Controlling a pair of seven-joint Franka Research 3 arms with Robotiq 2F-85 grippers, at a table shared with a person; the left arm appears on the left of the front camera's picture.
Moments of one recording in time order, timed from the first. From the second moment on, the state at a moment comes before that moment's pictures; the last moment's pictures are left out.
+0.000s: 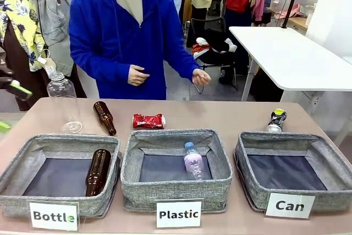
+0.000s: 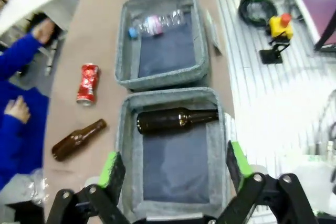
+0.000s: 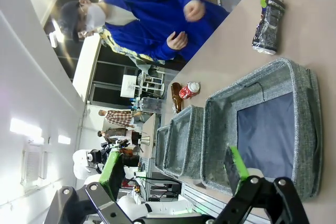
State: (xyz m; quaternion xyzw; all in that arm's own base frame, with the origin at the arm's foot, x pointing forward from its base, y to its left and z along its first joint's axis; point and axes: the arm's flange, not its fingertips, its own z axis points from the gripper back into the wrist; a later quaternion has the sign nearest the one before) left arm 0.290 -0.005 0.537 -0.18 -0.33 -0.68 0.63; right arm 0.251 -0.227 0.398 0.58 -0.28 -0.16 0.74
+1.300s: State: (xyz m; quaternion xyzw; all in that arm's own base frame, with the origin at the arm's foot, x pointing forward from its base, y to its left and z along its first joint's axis) left arm 0.503 -0.328 0.459 0.02 -0.09 -0.73 0.68; right arm 0.251 -0.227 0.399 0.58 -0.28 -0.16 0.74
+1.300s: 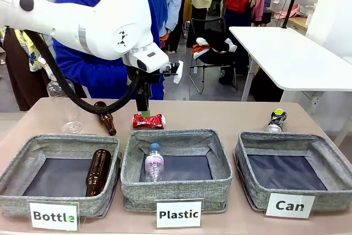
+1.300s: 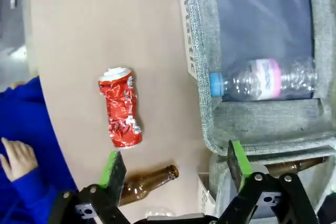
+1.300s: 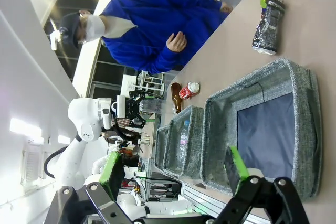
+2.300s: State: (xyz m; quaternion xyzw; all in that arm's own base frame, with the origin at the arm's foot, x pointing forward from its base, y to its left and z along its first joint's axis) left arm 0.541 -0.330 0.432 -0.04 -0.11 -0.76 0.64; right arm 0.251 -0.227 0.399 0.58 -0.28 -0.16 0.74
